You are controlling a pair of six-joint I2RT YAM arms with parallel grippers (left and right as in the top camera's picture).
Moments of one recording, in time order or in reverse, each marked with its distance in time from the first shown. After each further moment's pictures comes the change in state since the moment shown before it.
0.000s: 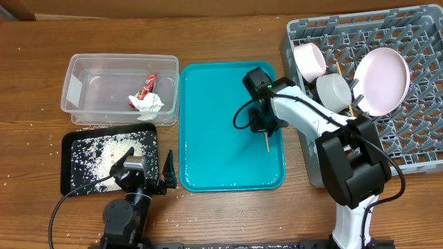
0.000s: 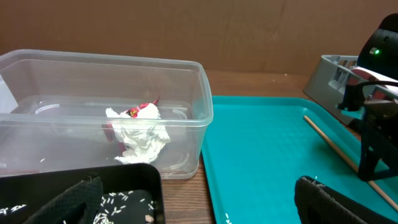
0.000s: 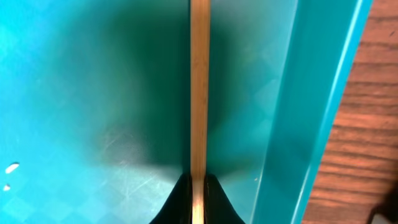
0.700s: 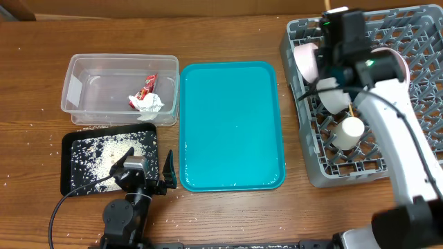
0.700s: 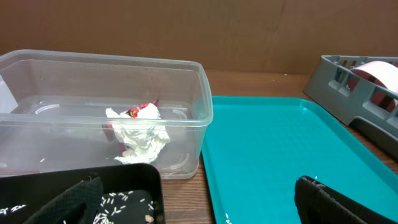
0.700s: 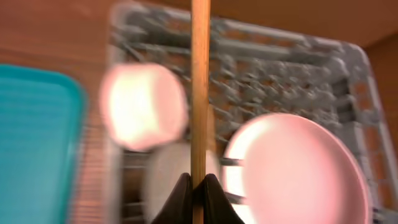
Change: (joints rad) left arm 0.000 0.000 0.000 0.000 0.000 0.000; right arm -0.330 -0.377 0.211 -0.002 0.284 -0.523
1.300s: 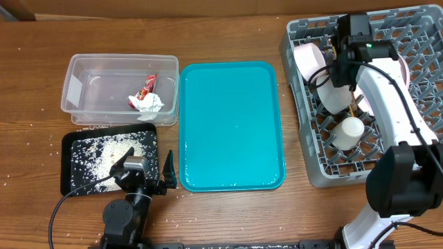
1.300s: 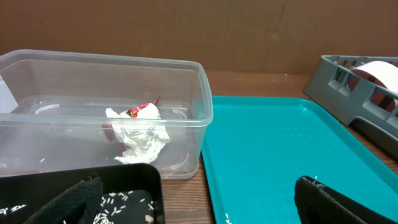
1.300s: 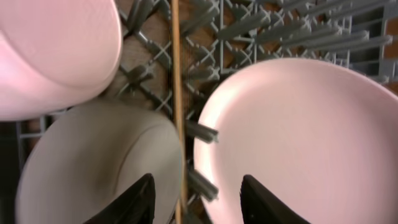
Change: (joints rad) left arm 0.000 0.000 0.000 0.000 0.000 0.000; right arm -0.099 0.189 0.032 -0.099 0.038 -0.028
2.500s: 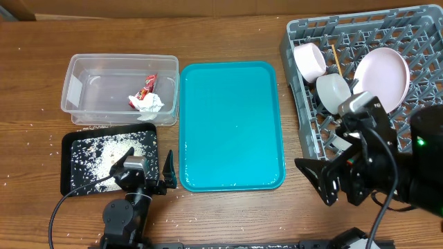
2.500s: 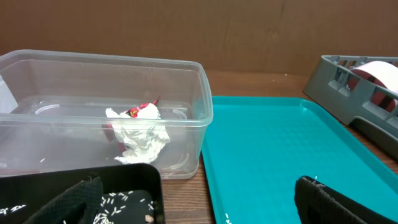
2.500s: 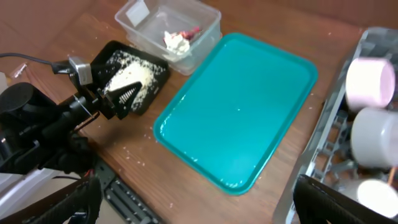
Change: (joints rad) left arm 0.000 0.000 0.000 0.000 0.000 0.000; right arm 0.392 -0.761 0.255 -0.566 -0.686 0.142
